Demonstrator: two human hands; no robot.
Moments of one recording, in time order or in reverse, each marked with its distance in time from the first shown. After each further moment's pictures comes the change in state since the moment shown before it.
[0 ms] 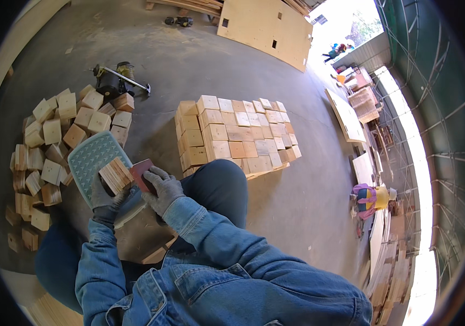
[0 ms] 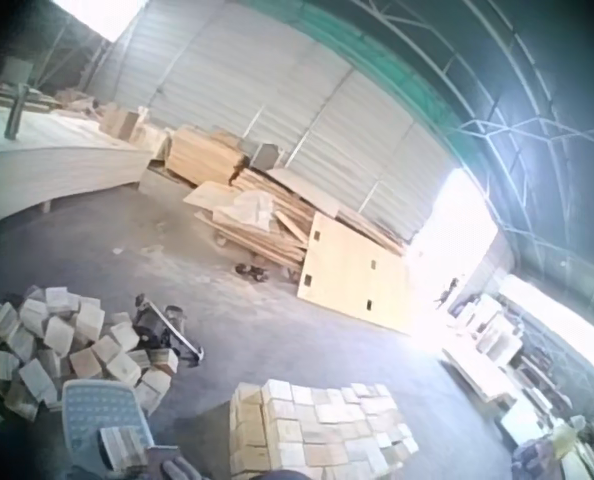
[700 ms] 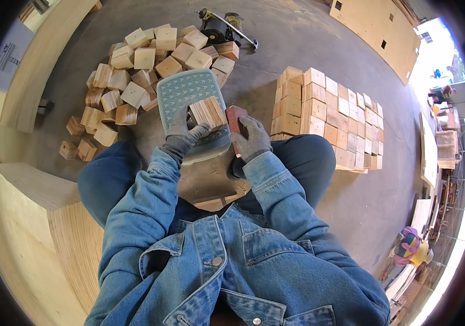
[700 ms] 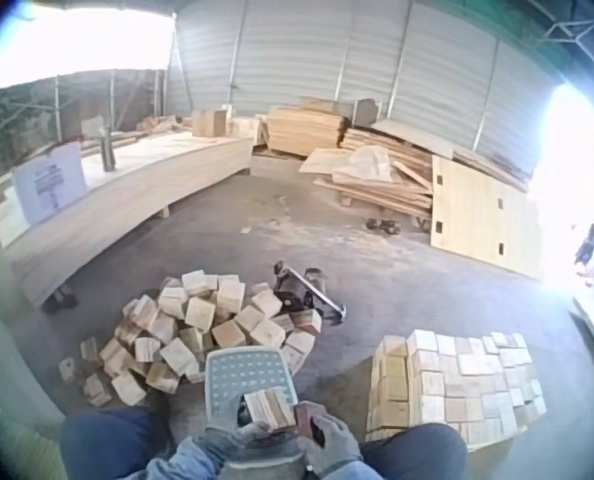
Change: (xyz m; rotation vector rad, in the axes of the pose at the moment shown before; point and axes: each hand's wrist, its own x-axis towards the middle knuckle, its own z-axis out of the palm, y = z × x) left_hand 0.001 -0.010 -0.031 0.015 -0.040 -0.093; right_hand 0.030 0.021 0.034 0.179 0.011 -0.014
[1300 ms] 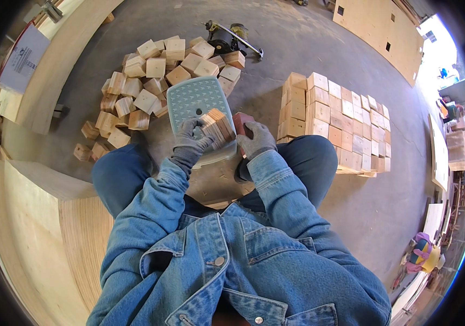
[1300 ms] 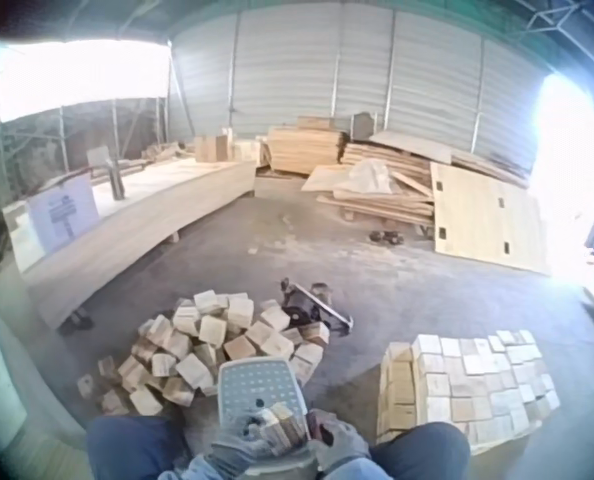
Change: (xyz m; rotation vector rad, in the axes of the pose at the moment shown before) left_hand -0.044 0.039 0.008 0.172 0.148 0.157; right_hand -0.002 0.004 -0.015 -0.103 -0.085 0.140
